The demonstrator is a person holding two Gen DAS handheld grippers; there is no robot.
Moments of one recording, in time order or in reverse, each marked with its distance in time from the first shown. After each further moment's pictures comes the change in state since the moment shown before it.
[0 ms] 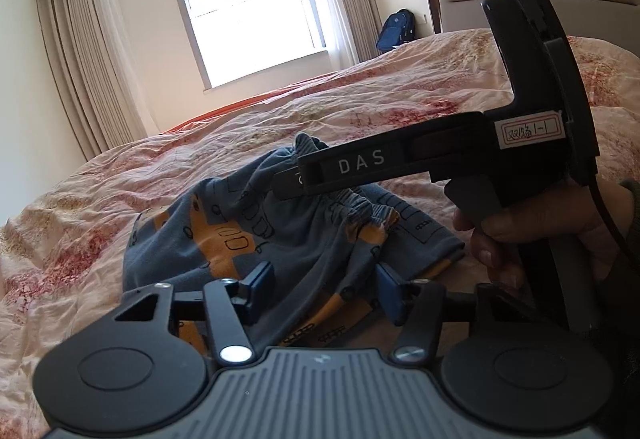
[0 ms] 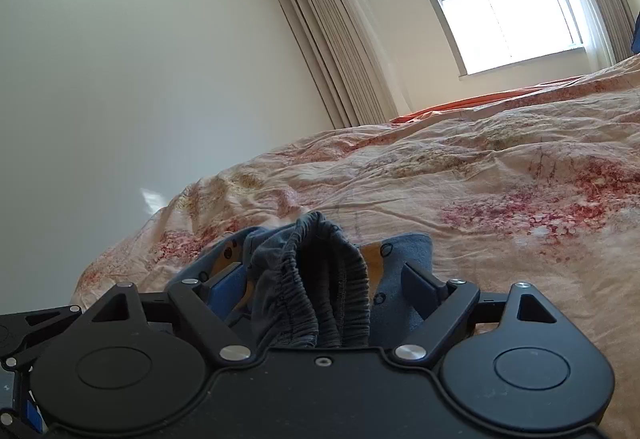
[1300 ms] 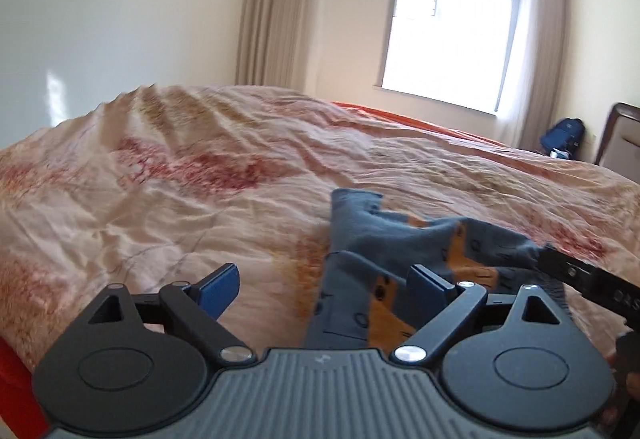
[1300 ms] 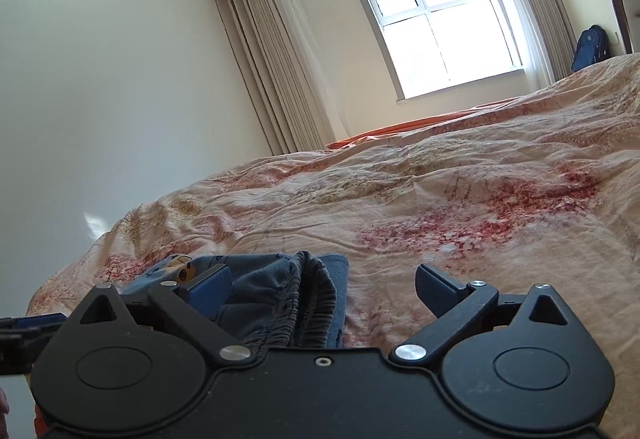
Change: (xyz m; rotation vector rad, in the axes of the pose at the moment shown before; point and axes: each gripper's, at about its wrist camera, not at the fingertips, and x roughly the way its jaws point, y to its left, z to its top) left arm -0.011 0.116 -0.026 -0.651 -0.024 0.328; right arm -0.023 -0.009 -0.001 0.000 -0.096 -0.221
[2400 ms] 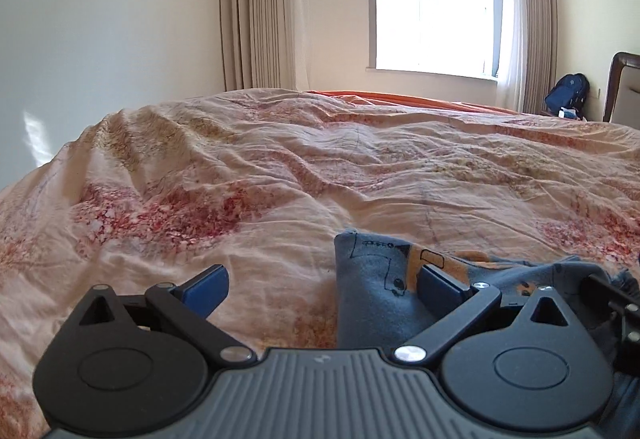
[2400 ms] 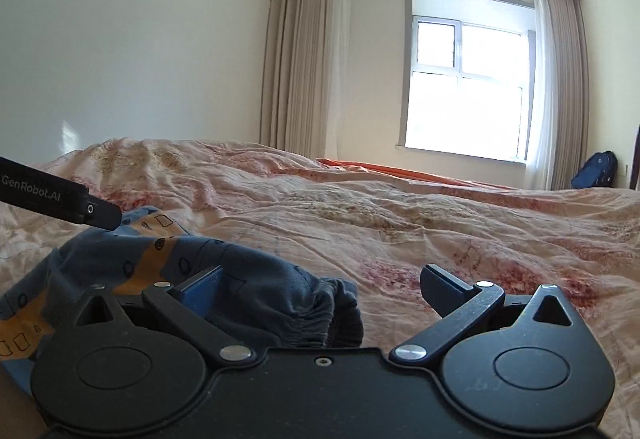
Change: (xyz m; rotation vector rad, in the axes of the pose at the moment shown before) left arm 0.090 -0.026 0.040 0.185 0.025 0.020; right arm 0.032 0.039 -0.005 -0.312 -0.033 -0.134
